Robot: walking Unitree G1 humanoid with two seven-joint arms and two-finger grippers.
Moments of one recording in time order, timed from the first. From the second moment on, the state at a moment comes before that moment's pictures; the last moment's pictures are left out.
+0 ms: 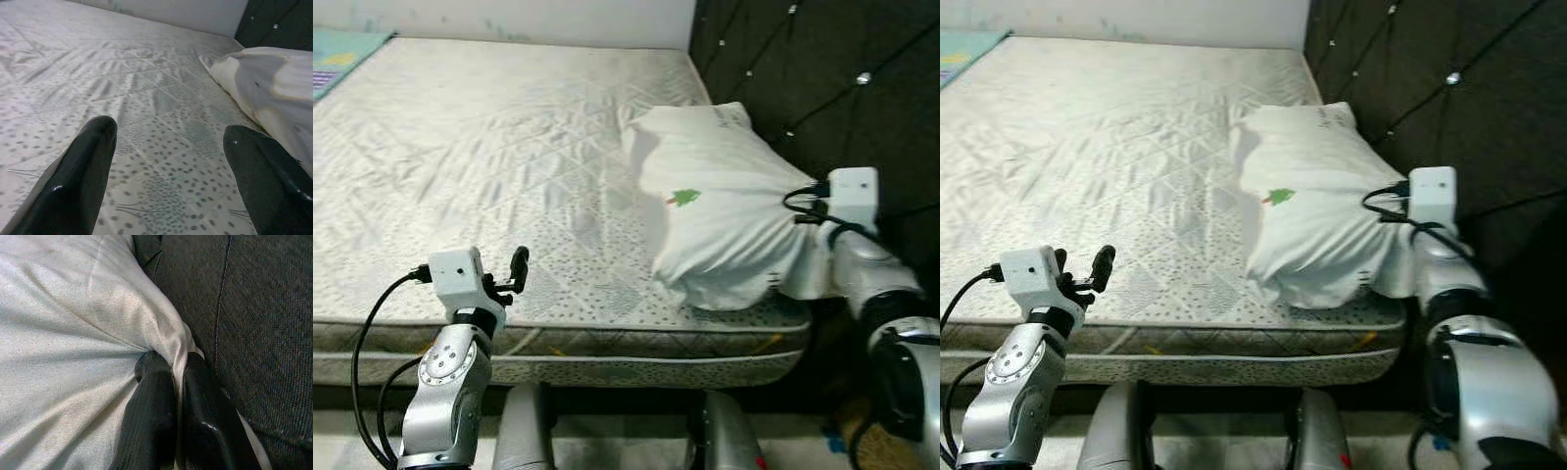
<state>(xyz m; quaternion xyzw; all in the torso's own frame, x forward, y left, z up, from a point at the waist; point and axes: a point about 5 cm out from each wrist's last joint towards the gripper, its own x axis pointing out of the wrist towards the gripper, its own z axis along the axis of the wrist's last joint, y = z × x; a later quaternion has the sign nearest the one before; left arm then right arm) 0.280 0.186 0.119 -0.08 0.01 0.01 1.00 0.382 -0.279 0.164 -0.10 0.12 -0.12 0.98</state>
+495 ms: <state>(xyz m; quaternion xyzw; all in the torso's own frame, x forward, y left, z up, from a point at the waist) 0.278 0.184 0.114 -0.07 0.02 0.00 1.00 0.352 -0.275 0.103 -0.07 0.14 -0.12 0.98</state>
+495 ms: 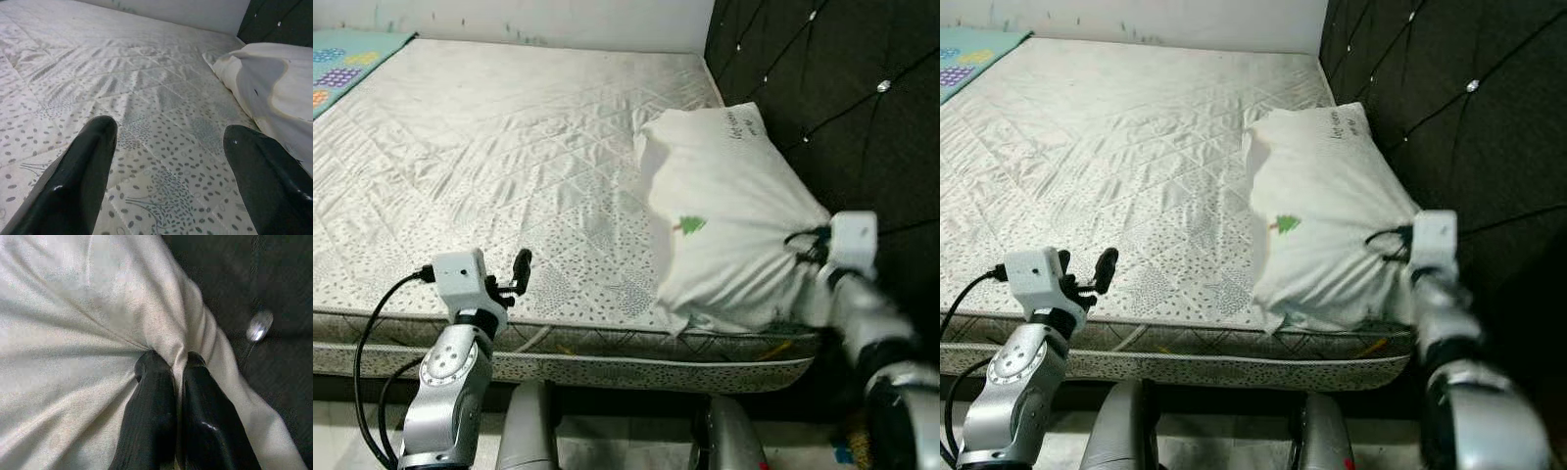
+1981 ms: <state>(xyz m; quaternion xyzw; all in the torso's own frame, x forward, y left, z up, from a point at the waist) 0.281 0.183 0.113 -0.06 0.02 -0.01 1.00 0.324 -0.266 0.083 -0.06 0.11 -0.12 0.98</state>
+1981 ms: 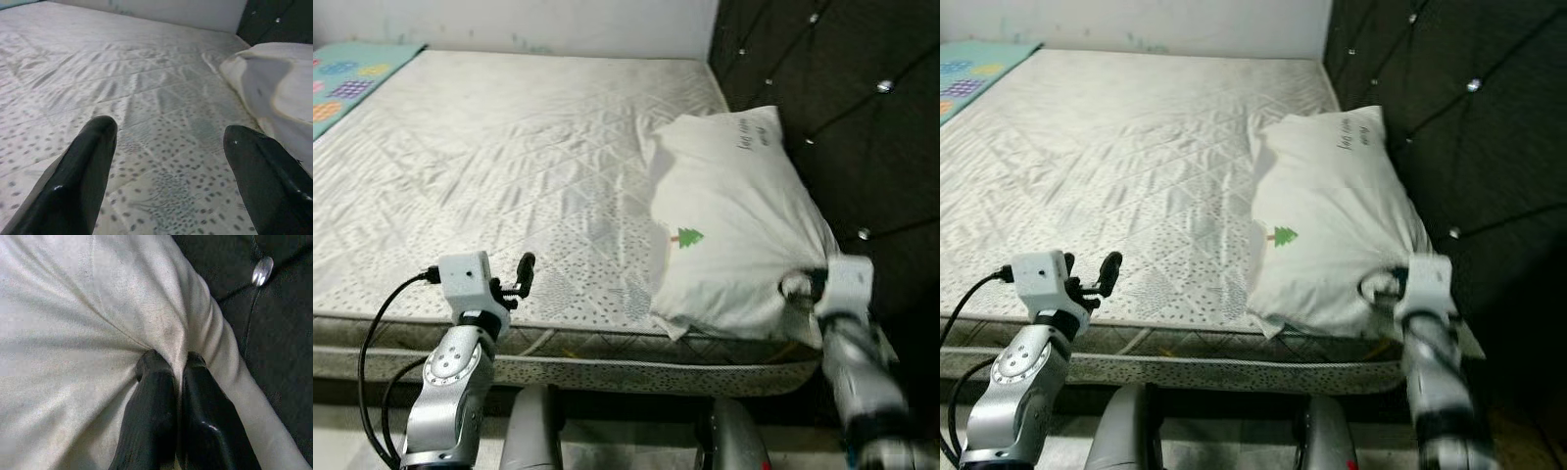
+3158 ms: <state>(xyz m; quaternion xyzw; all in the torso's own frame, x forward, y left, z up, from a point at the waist) 0.276 0.184 0.108 -0.07 0.03 0.00 1.00 0.336 -0.271 0.089 -0.07 0.09 -0.12 0.99</state>
